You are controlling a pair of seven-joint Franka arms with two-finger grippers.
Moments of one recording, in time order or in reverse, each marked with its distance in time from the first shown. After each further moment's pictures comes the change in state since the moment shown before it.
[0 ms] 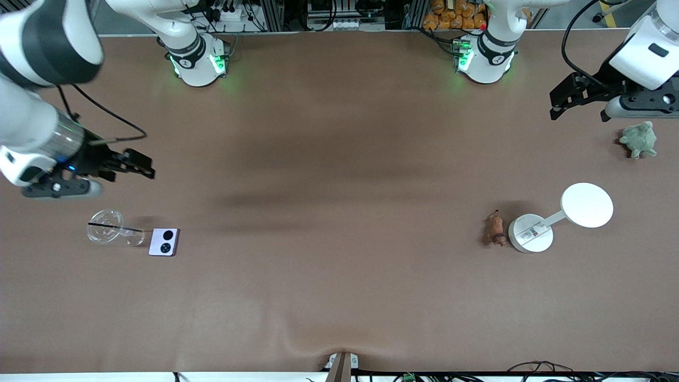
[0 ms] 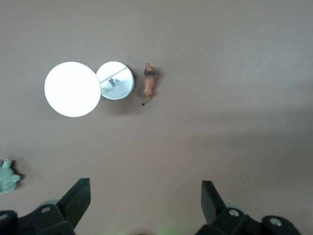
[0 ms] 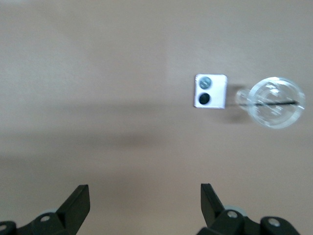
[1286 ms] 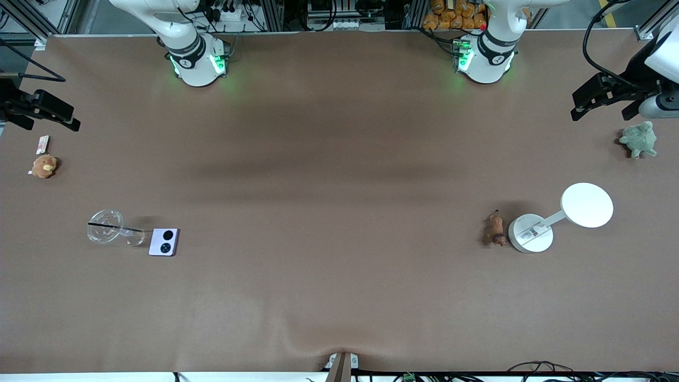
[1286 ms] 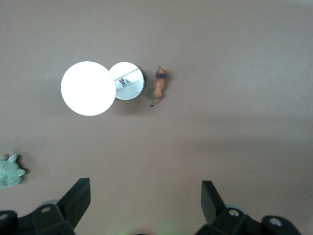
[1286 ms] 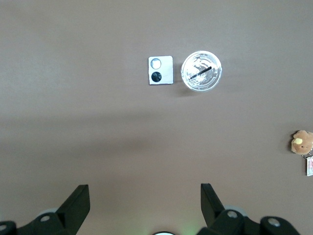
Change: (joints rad) left arm 0.012 0.020 0.040 0.037 0.000 -0.016 0.003; right arm -0.200 -0.129 0.084 0.052 -0.059 -0.194 -0.046
